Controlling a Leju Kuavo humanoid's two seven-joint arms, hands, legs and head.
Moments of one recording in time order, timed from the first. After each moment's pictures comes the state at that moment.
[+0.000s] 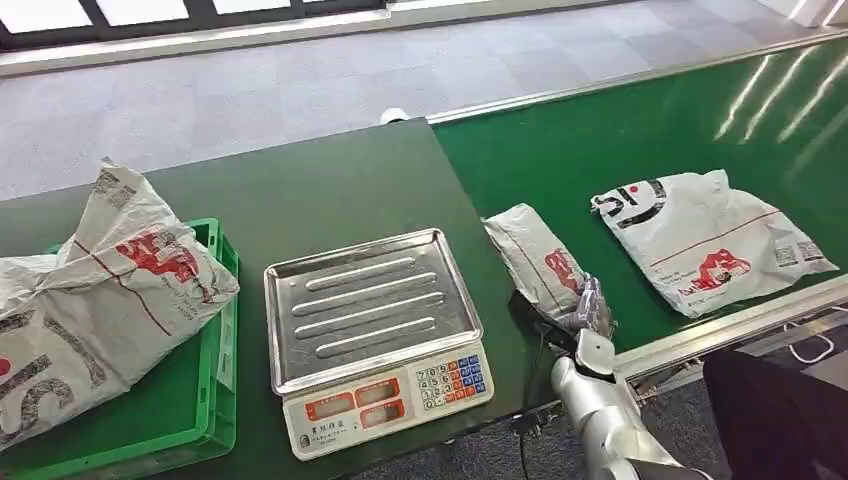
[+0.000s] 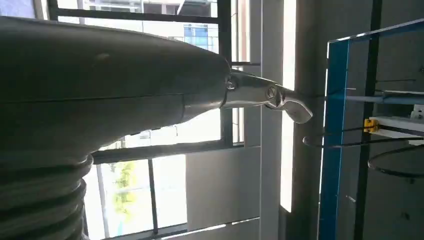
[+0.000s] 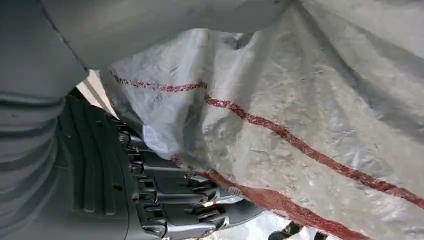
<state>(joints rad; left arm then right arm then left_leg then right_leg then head) 0.02 -0.17 0.03 -2.13 -0.09 -0.30 -0.70 -0.30 -0.01 -0.55 -0.67 1.49 -0.18 0.22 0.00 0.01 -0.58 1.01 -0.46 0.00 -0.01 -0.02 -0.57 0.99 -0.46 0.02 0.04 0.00</state>
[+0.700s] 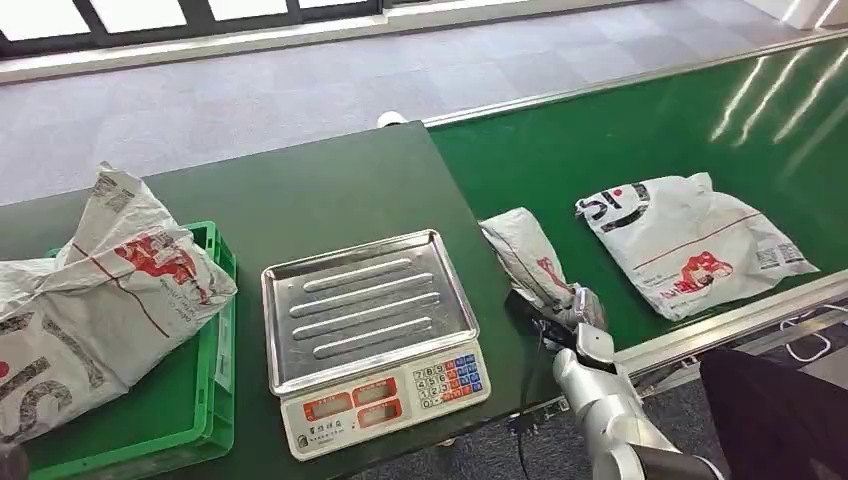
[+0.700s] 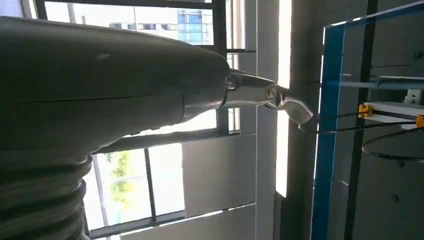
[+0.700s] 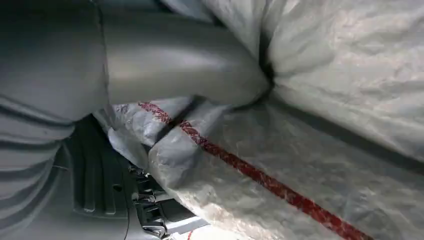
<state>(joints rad) -0.02 -0.13 -0.01 -2.09 -0.09 -0.28 -0.70 -0.33 -0.01 -0.56 -0.60 1.51 -0.05 0.17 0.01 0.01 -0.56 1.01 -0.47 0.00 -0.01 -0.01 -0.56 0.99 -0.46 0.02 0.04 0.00</state>
